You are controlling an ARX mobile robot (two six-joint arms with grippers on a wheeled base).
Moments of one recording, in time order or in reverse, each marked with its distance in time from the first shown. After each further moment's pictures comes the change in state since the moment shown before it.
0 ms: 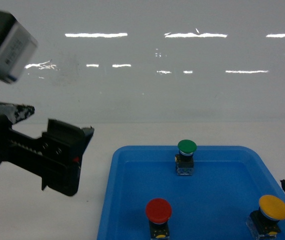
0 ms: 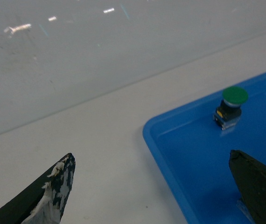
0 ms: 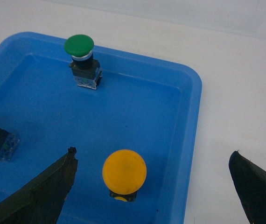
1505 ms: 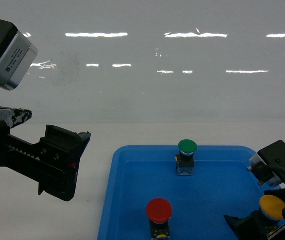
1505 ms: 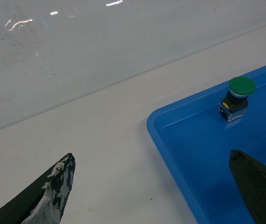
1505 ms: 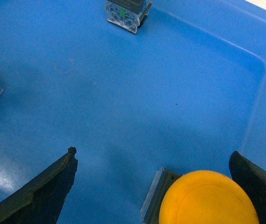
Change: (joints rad) left arm 0.002 0.004 -0.005 -0.004 -0.006 0.010; right arm 0.136 0.463 0.174 0.089 0.034 -0.132
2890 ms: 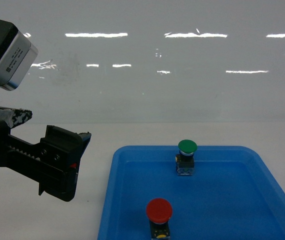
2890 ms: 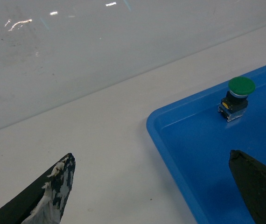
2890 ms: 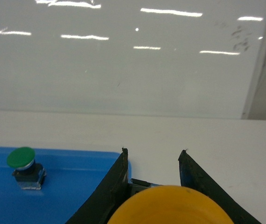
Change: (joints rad) left arm 0.000 0.000 0.000 0.000 0.000 0.000; right arm -0.148 -0.514 -0.180 0.213 0.206 0.215
